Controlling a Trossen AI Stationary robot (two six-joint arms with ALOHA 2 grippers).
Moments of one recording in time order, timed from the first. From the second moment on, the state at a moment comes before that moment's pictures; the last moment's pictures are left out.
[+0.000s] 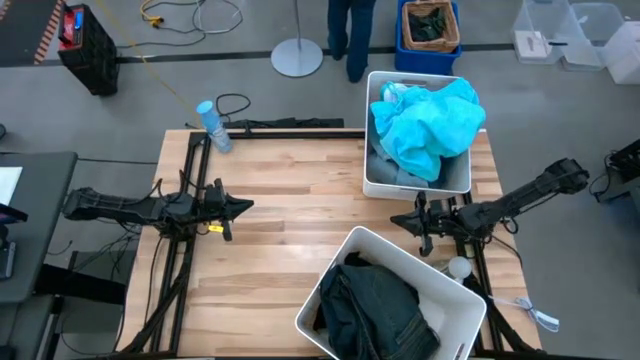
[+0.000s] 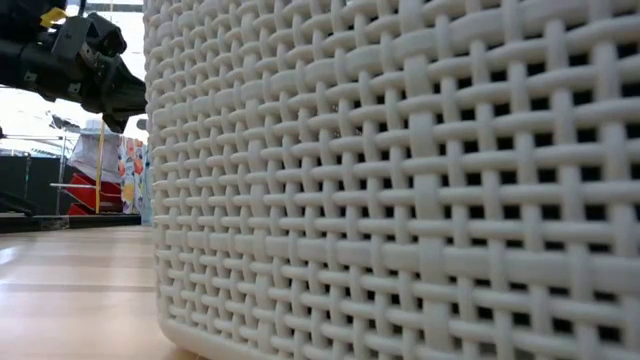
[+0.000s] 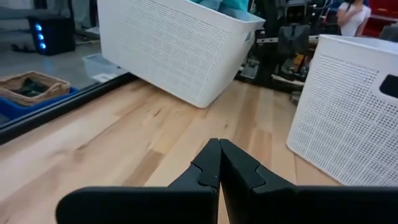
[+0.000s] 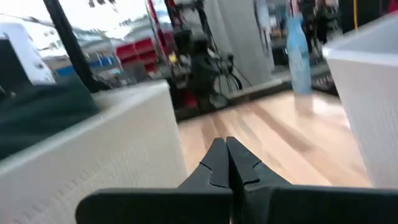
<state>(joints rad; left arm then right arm) -0.11 0.26 0.14 0.03 -0.43 -0.20 0.39 0.57 0.01 0.65 0.49 0.25</state>
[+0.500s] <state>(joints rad) -0.10 0.09 0.14 -0.25 -0.42 -0.22 0.32 0.58 0.01 0.44 0.49 0.34</state>
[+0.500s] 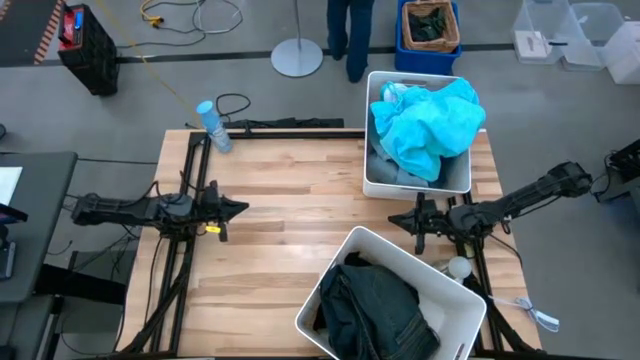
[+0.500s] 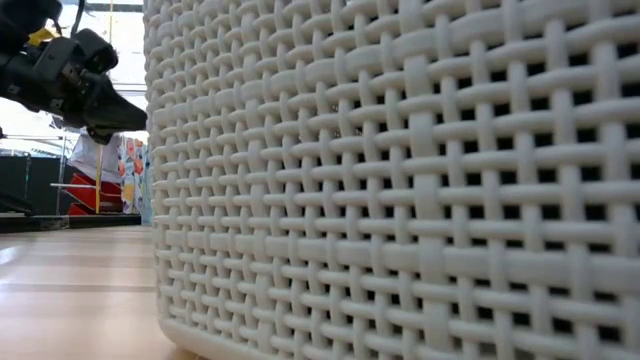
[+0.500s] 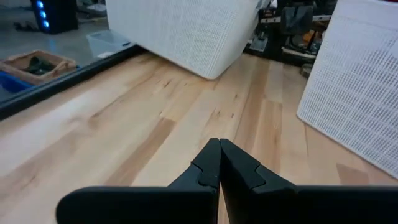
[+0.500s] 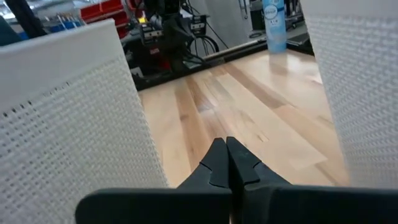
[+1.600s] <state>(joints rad) -0.10 0.01 0.10 -0.26 -0.45 -0.30 0.36 0.36 0.01 0.38 0.48 0.04</state>
